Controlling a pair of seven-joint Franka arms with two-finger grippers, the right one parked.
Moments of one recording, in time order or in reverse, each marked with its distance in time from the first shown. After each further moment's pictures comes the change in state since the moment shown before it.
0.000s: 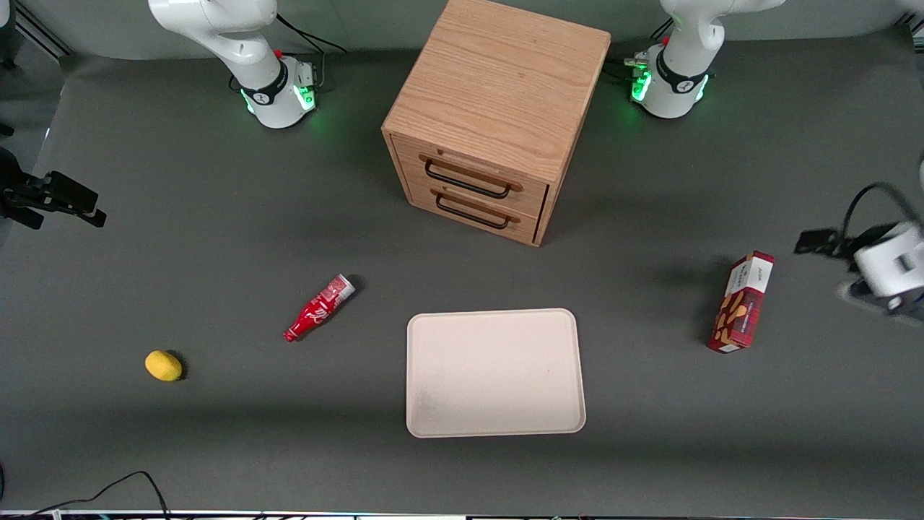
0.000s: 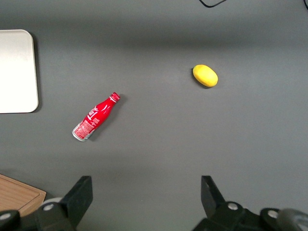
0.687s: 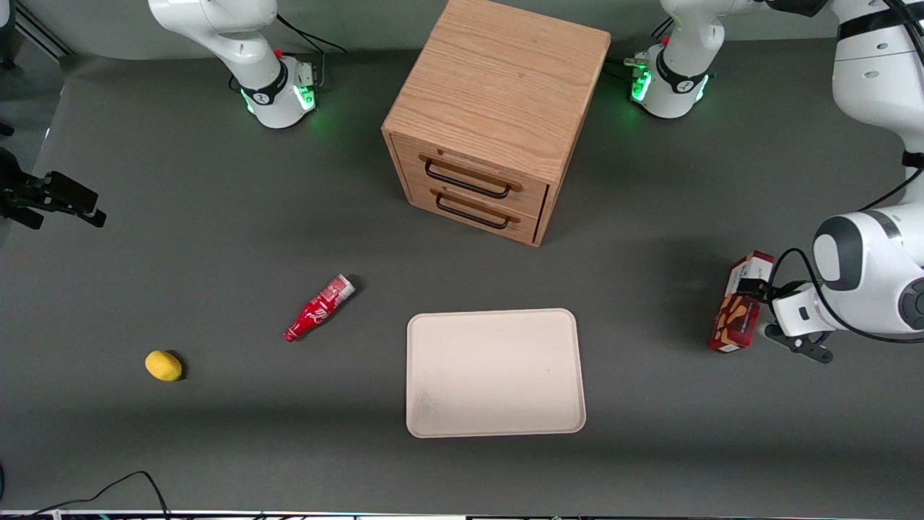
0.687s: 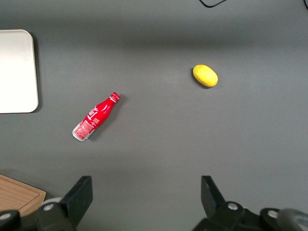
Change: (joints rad) arm 0.000 0.166 -0.001 -0.124 -0.067 0.311 0.072
